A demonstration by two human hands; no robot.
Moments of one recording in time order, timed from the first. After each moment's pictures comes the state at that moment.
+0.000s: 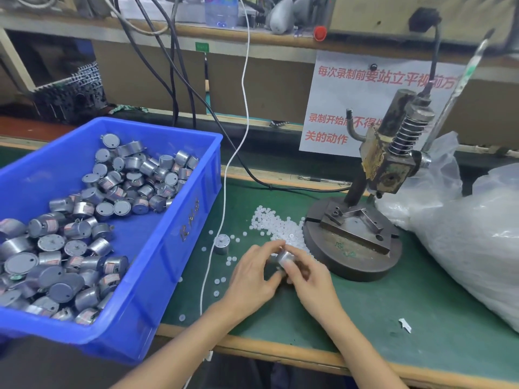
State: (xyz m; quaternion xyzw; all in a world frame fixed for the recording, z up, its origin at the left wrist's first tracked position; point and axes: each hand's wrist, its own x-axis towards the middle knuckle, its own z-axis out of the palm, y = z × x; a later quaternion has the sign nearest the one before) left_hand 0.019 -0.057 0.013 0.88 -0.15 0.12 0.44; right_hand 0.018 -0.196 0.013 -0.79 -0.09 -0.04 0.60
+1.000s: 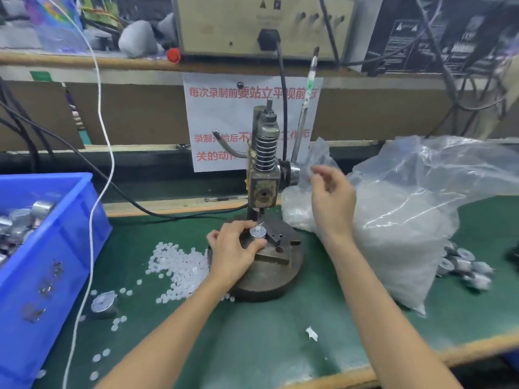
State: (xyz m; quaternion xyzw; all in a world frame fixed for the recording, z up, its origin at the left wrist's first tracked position) left_hand 0.126 -0.202 0.032 0.88 -0.13 0.17 0.42; right_hand 0.085 -0.353 0.144 -0.75 0.10 -0.35 0.55
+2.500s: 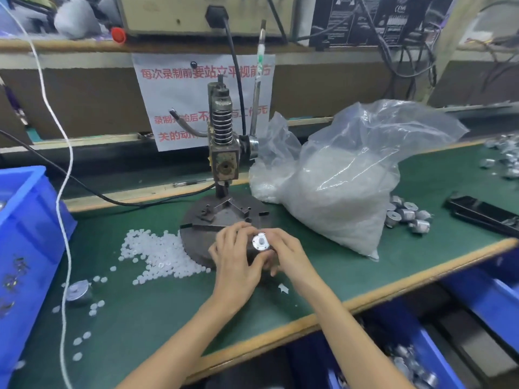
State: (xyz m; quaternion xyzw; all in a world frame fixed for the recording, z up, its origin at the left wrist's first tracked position) left_hand 0.026 -0.227 0.029 0.86 -0.24 0.19 0.41; right_hand -0.002 -0.343 0.048 -0.73 0.09 -0.07 0.67
